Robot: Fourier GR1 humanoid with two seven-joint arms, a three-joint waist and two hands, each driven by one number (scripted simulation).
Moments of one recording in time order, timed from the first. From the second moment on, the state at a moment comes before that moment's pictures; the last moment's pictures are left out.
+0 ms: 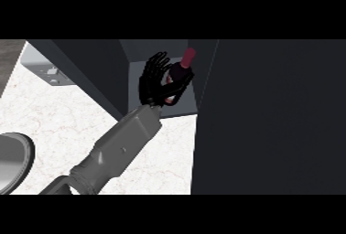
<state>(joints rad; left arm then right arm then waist) -0.96 0.00 -0.62 -0.42 1.48 0.42 -0.75 -0.13 -0.02 0.11 -2.29 -0.18 0.19 0.44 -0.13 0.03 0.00</state>
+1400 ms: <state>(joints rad) -1.05 0.00 -0.82 -0.41 1.52 0.52 -0.85 -0.13 -0.03 0.10 -2.29 -0.19 0.19 0.45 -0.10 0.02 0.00</state>
